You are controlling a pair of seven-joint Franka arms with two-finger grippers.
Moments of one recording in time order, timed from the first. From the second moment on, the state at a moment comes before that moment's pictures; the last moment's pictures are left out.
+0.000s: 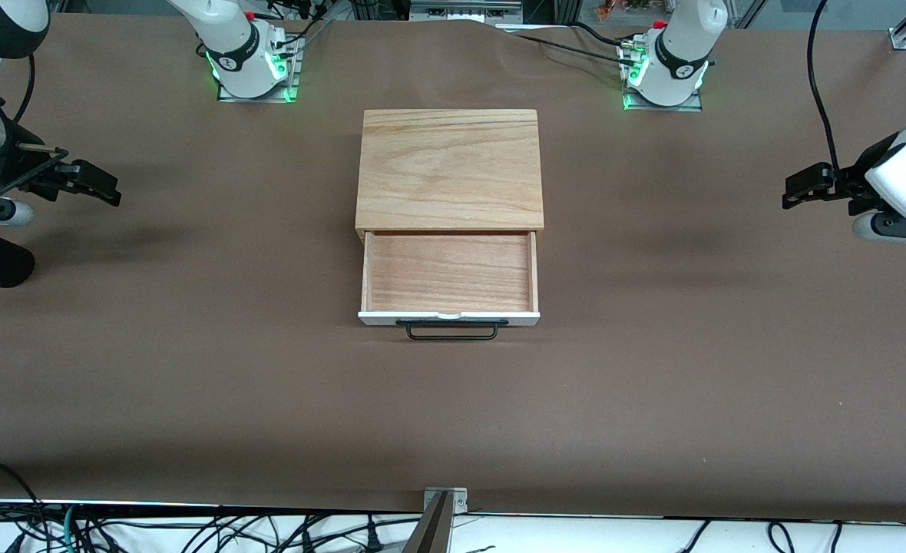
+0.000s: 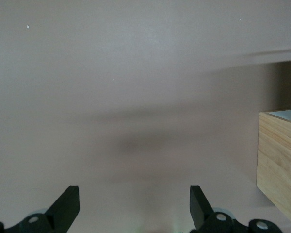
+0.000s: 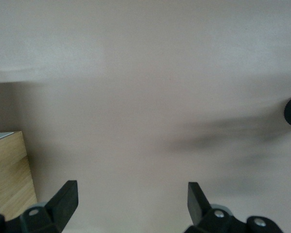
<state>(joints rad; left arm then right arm) -0.08 0.11 0.08 -1.52 -0.01 1.48 0.08 0.04 0.00 -0.04 -1.72 -0.02 1.67 0.07</state>
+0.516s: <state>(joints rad) -0.08 0.11 0.08 -1.52 -0.01 1.48 0.08 0.04 0.00 -0.04 -1.72 -0.02 1.67 0.04</state>
